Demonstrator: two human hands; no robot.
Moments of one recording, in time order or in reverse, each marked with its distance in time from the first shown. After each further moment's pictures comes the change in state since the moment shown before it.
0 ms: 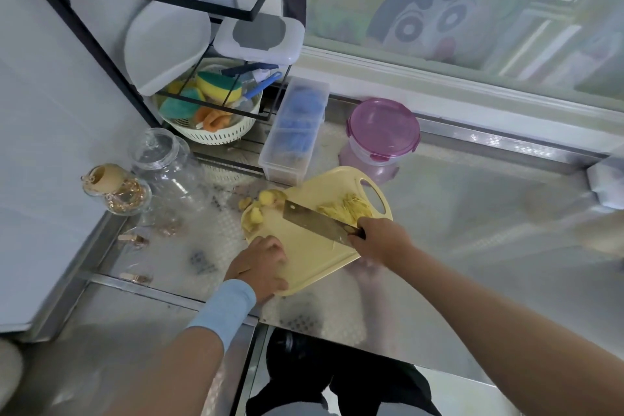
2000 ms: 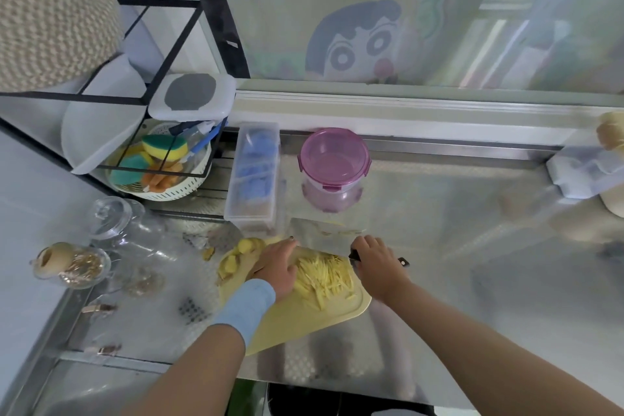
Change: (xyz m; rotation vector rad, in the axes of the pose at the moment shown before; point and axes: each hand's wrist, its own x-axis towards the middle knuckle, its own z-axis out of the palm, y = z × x) left_hand 0.087 0.089 -0.012 -0.196 0.029 -0.095; right_hand 0.001 0.087 0.022 0.132 0.258 -0.091
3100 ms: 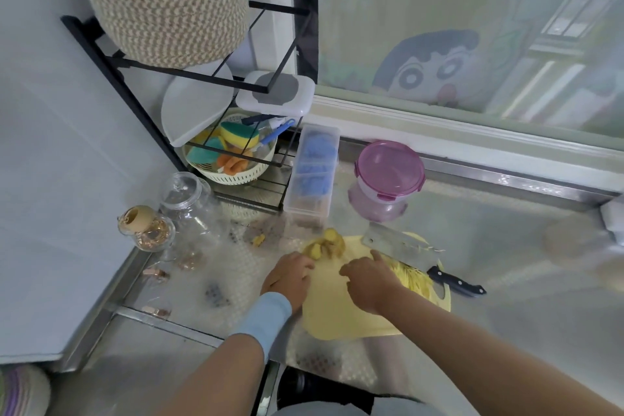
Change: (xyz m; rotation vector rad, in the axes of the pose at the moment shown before) left_hand -0.050 -0.059 -0.013 -0.084 0.180 0.003; right_hand 0.009 -0.119 -0.006 -0.417 -0.343 -0.247
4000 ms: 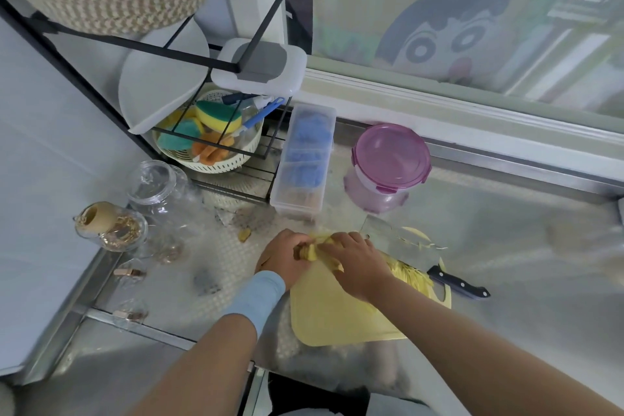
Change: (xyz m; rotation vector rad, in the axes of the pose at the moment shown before) left_hand 0.052 0.008 0.000 -0.203 0.005 -0.092; right_hand 0.040 0.018 0.010 0.186 0.154 -0.046
